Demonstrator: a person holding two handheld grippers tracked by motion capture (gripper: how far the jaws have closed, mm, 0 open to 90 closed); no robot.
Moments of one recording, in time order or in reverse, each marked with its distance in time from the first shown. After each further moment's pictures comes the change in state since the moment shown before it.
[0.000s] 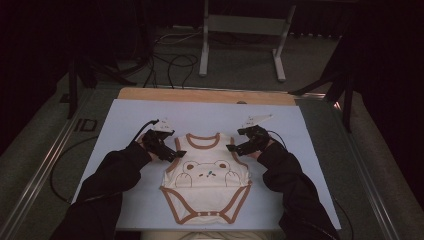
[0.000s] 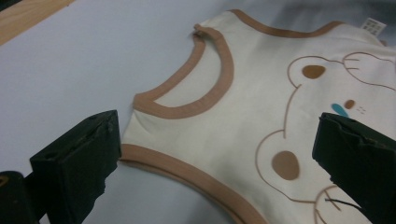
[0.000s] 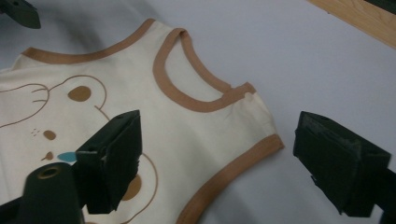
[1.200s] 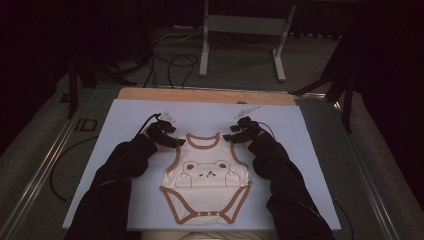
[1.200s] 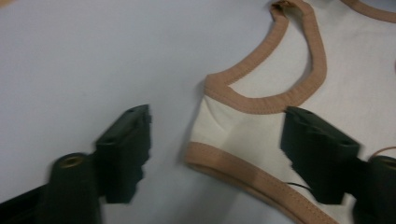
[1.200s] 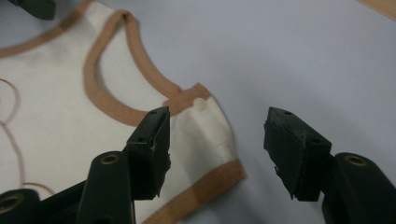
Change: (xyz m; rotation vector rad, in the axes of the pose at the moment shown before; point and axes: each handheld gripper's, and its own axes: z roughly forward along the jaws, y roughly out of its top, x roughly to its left) left arm 0.043 -0.005 0.037 0.100 0.067 -0.104; right arm -0.044 0.001 0.054 0.077 -0.008 0.025
